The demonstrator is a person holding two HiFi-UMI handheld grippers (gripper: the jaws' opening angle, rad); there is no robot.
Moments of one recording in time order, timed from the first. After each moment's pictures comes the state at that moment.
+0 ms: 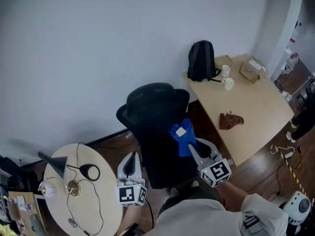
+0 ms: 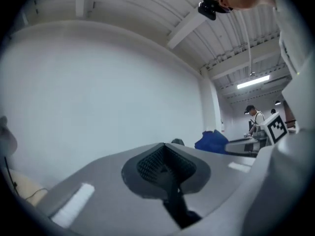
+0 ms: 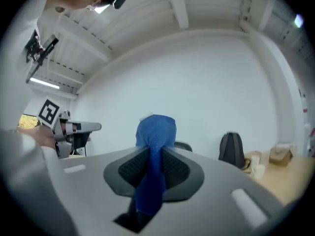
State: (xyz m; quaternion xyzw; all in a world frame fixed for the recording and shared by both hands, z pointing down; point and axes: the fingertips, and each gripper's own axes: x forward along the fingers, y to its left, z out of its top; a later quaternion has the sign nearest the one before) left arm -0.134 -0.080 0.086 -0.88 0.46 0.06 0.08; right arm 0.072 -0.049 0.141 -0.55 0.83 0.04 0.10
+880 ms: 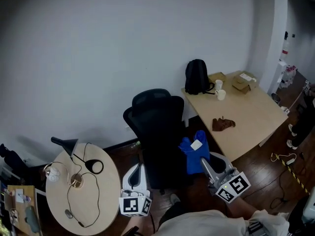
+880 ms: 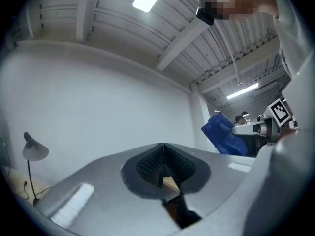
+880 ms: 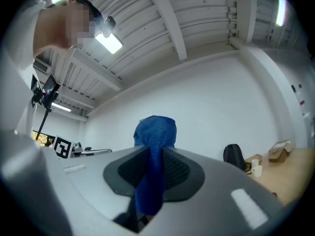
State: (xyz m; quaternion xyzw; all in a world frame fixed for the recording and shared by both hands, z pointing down) left arm -0.135 0.214 0.062 -0.88 0.44 0.11 0.13; right arm 0.080 0.289 0.062 -0.50 0.84 0.07 0.22
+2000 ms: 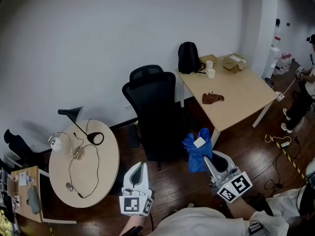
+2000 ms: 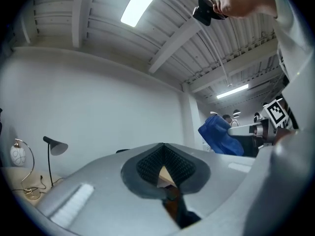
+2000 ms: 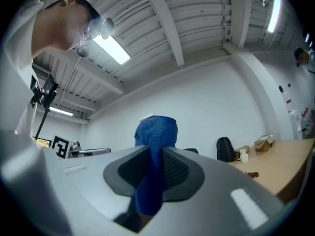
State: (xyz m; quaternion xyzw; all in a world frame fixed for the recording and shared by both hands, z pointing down) left arm -0.121 0.464 0.041 -0.89 0.43 0.09 0.14; right arm 0.088 0.531 0.056 -0.50 0.83 0.04 0.22
